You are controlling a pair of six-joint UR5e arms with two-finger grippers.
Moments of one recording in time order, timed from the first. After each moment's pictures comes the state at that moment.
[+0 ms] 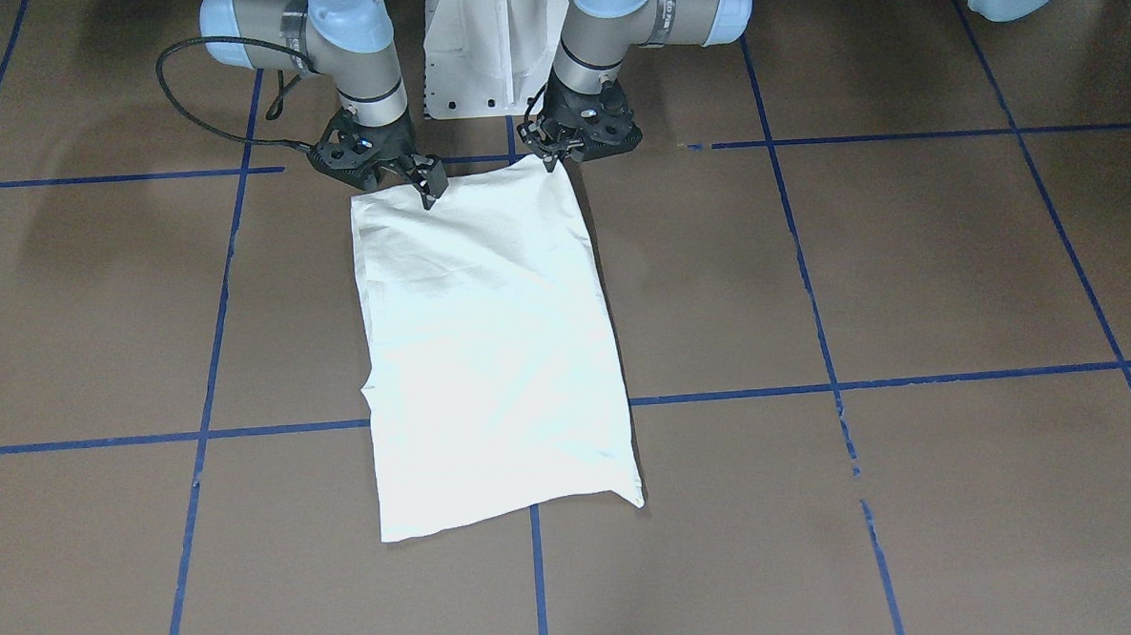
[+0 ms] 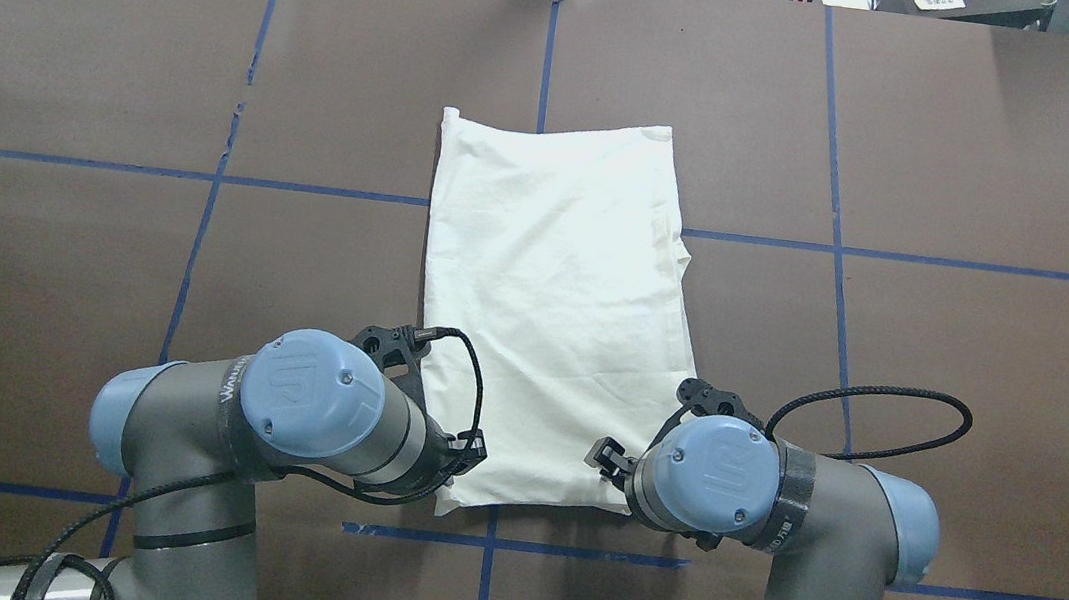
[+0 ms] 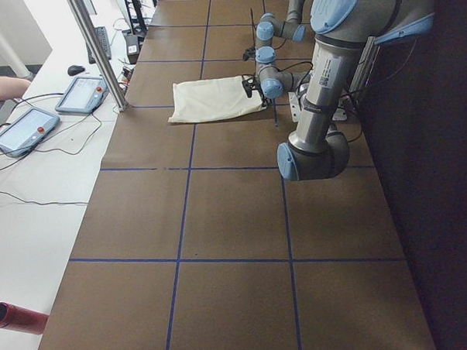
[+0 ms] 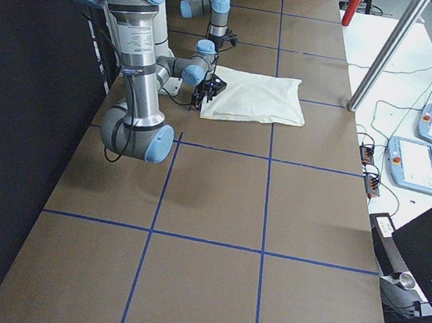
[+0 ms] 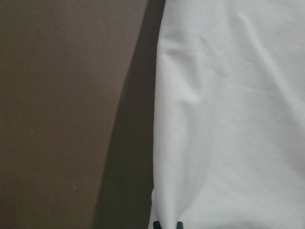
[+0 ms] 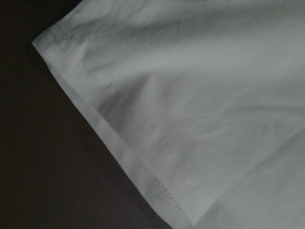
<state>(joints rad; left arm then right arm) -0.29 -2.11 -1.83 -1.76 -1.84 -1.74 0.26 -1.20 1.89 -1.52 1.72 1.92</state>
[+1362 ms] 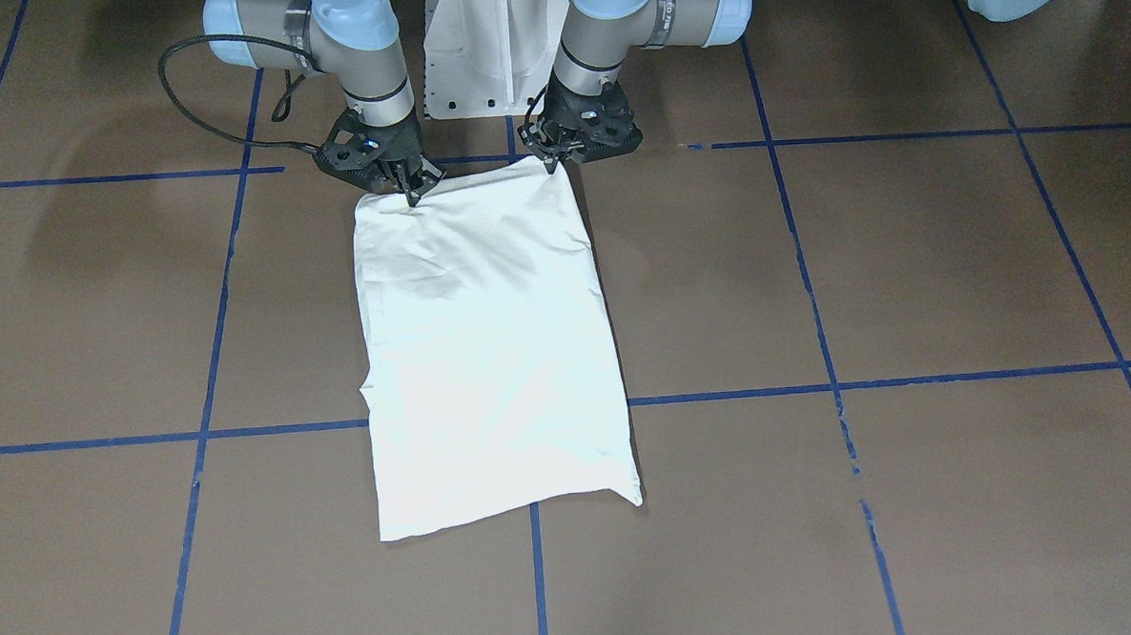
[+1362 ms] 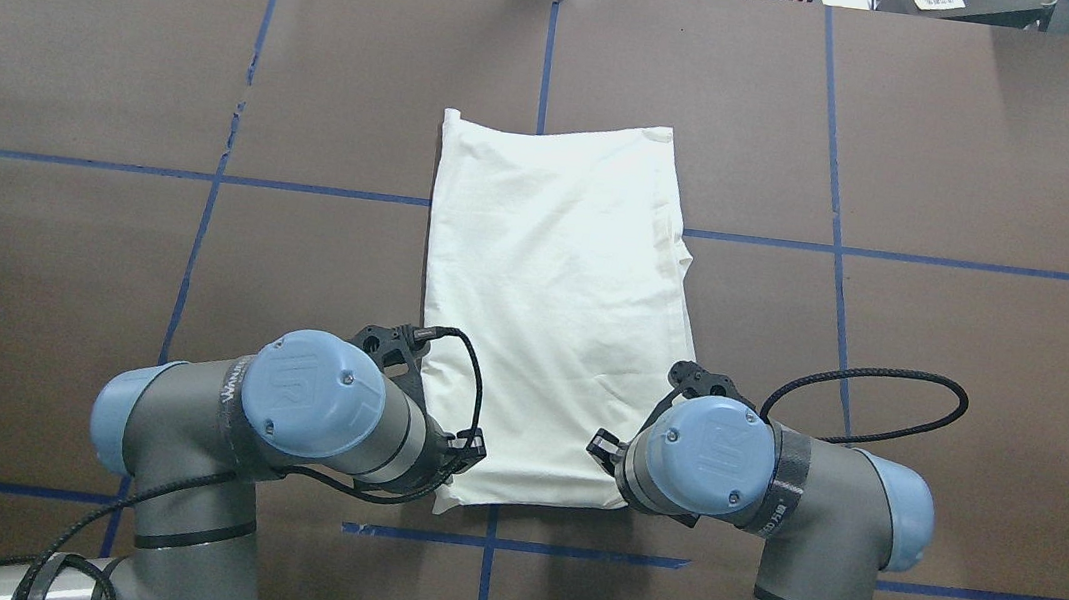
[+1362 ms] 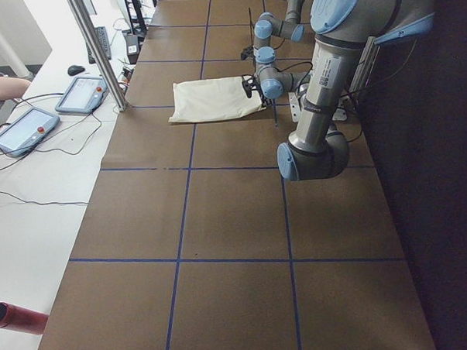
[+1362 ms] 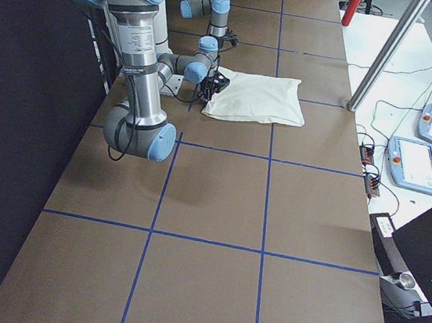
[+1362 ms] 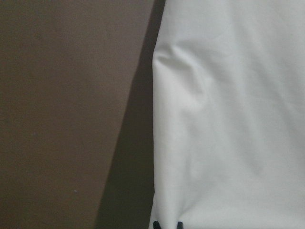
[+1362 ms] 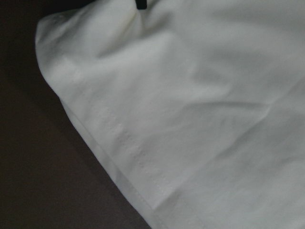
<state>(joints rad) -0.29 -2.11 -1.83 -1.76 -1.83 -1.74 0.28 -1.17 1.89 -1.52 1.72 1.91</state>
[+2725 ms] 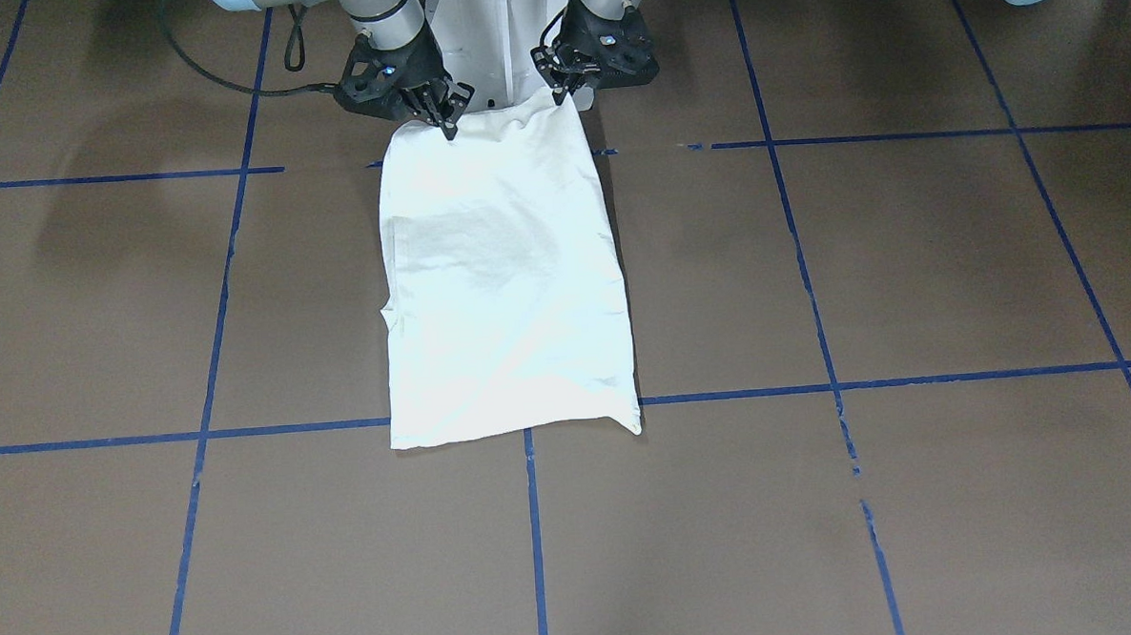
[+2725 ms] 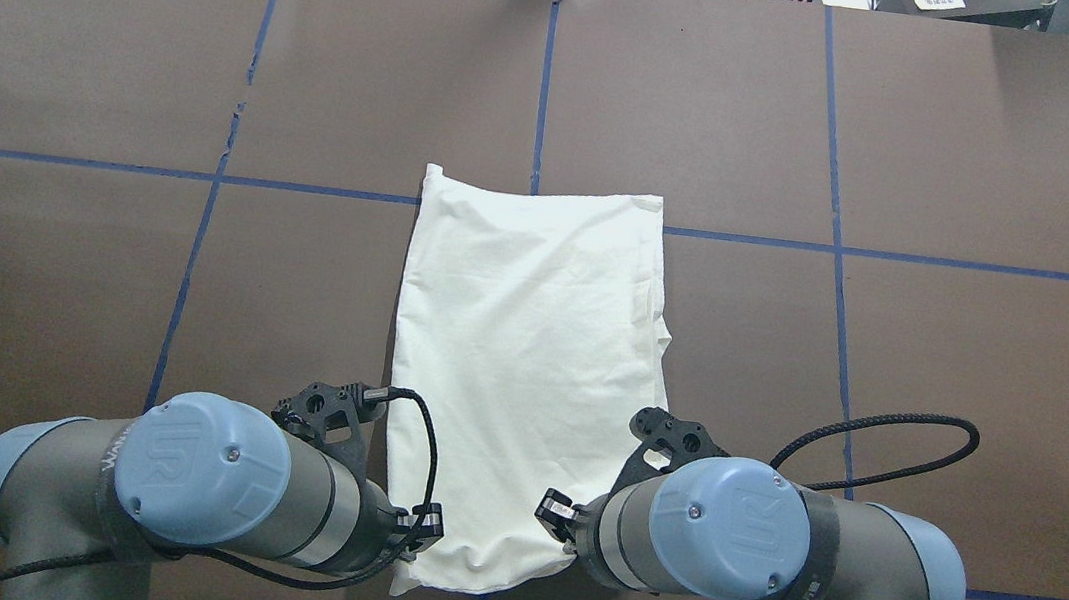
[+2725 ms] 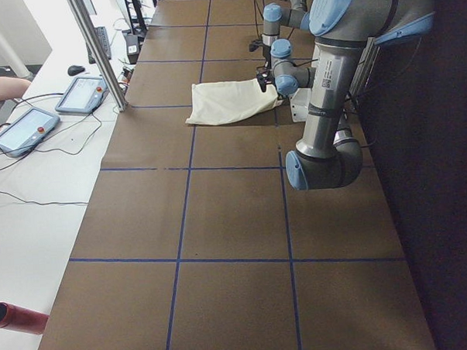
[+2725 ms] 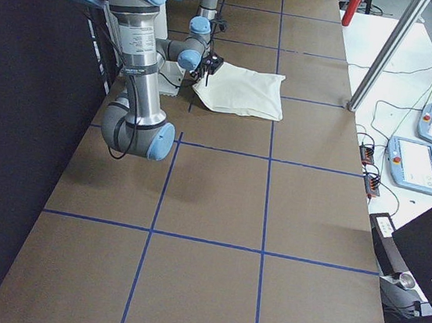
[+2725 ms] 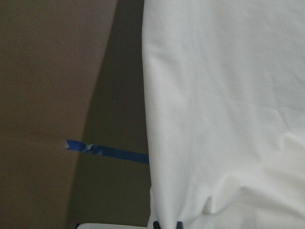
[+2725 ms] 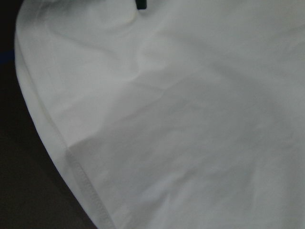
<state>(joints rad) -0.25 -2.01 -2.05 -1.72 -1.83 -1.74 0.29 -1.17 2.03 -1.44 1.77 1.89</state>
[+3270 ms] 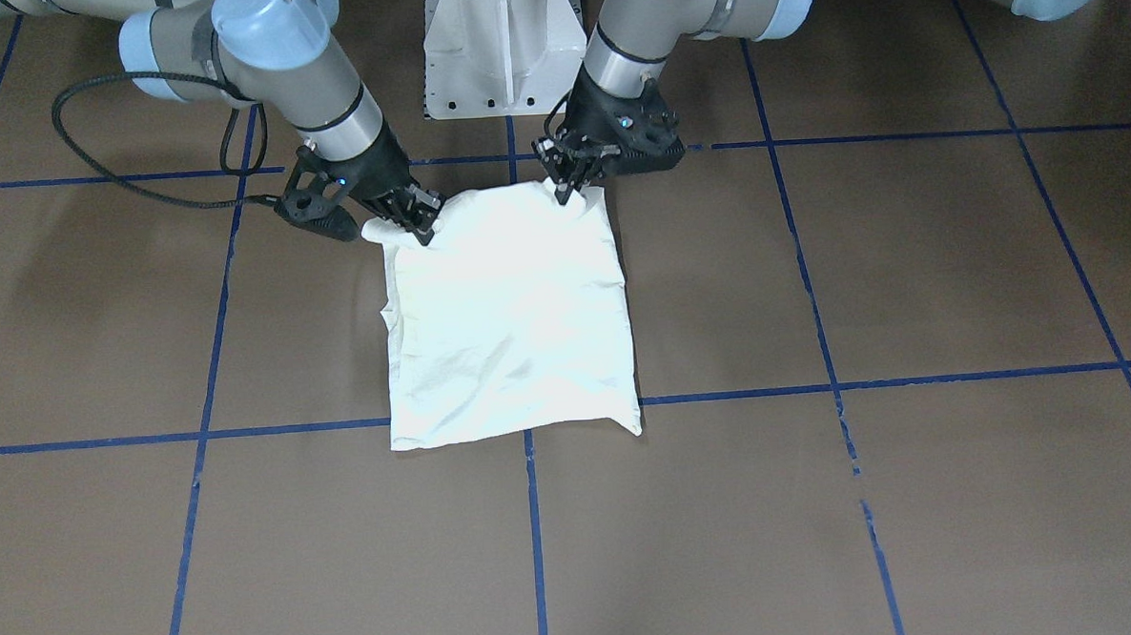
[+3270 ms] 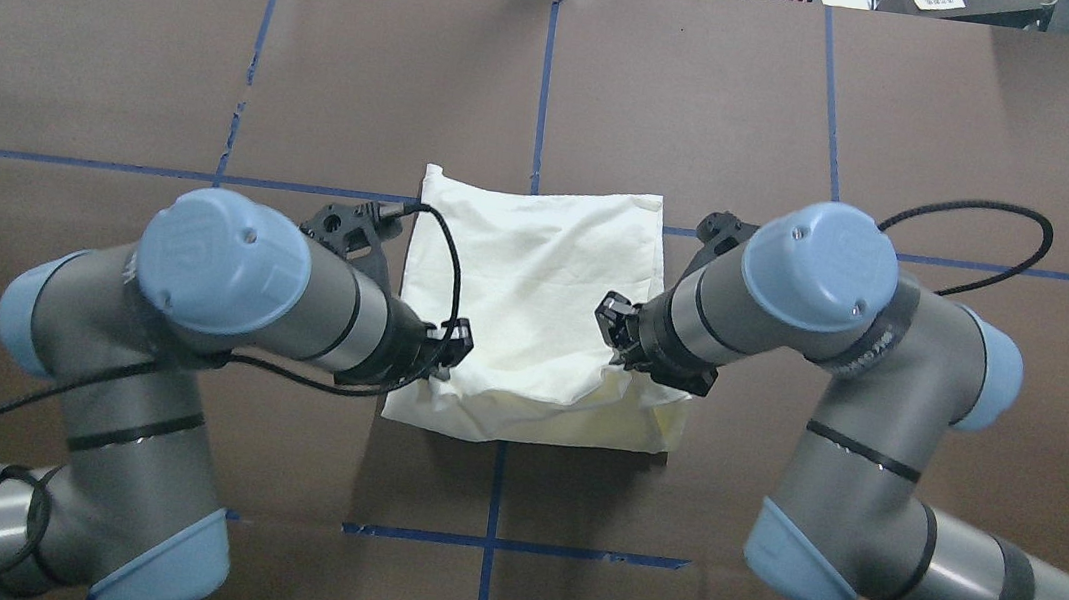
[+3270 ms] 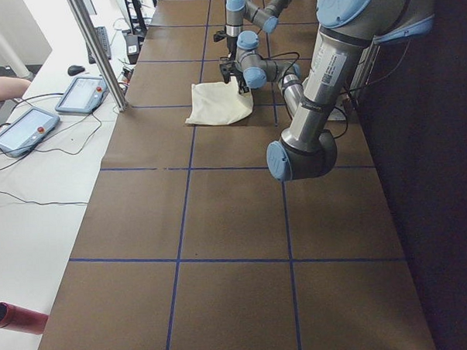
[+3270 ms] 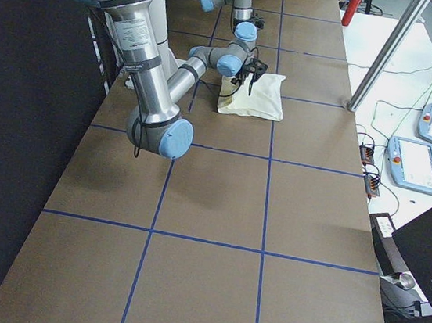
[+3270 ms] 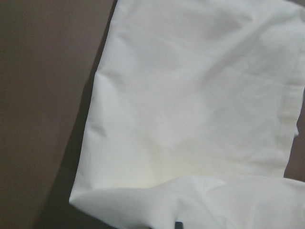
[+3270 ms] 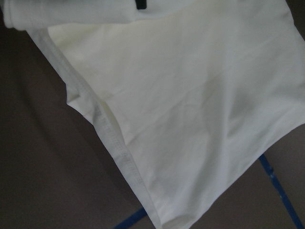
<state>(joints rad) -0.52 -2.19 -1.78 -1.81 -1.88 -1.62 0.61 -1.02 1.77 -1.40 2.01 1.74</state>
